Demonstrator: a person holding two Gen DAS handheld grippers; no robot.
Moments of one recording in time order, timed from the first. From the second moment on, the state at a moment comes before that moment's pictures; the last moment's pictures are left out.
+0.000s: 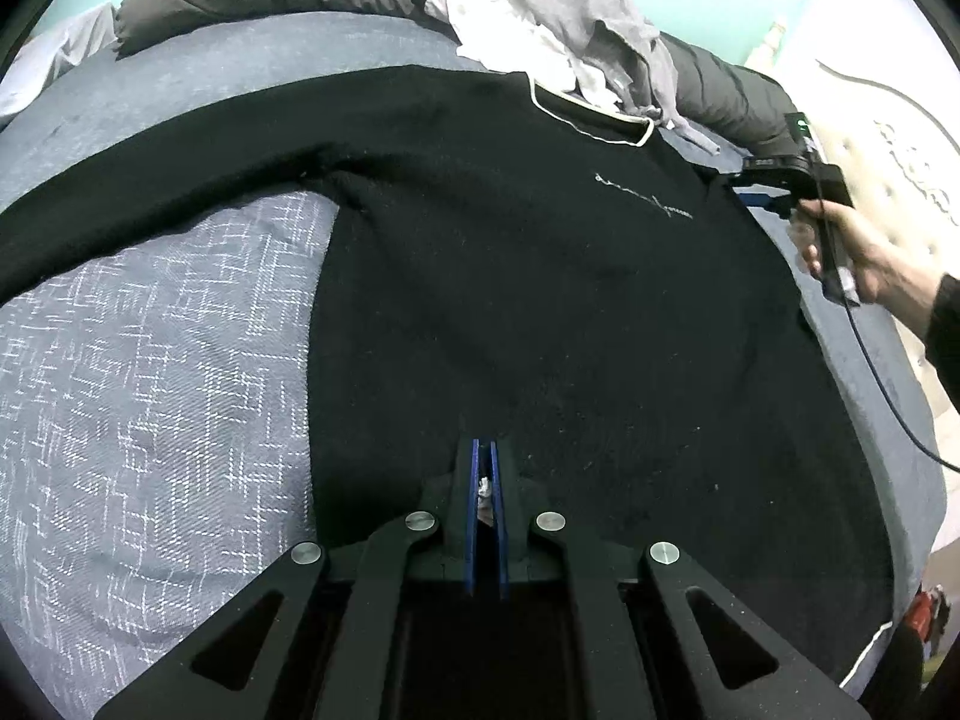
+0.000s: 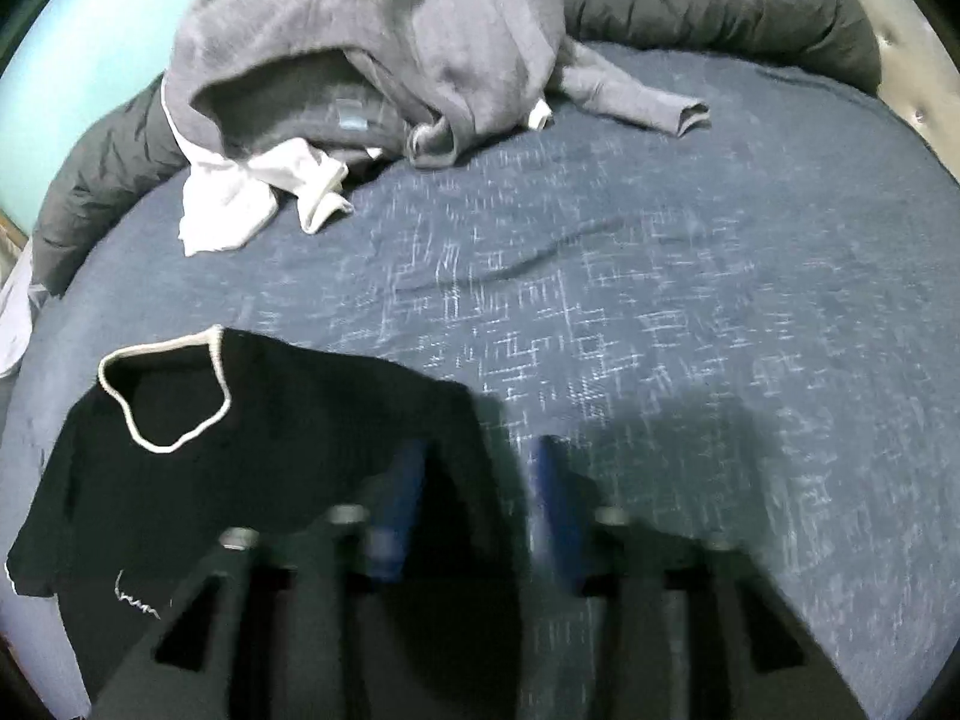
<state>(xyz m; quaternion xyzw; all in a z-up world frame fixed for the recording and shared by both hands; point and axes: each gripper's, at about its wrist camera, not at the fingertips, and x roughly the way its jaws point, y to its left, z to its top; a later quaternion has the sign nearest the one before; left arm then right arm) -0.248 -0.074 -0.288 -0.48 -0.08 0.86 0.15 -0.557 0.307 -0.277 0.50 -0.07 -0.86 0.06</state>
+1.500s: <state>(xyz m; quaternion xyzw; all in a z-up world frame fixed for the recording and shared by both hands) -0.187 -0.222 -0.267 -0.45 -0.22 0.86 0.02 -0.228 0.202 -0.256 0.43 -0.17 -0.85 0.24</state>
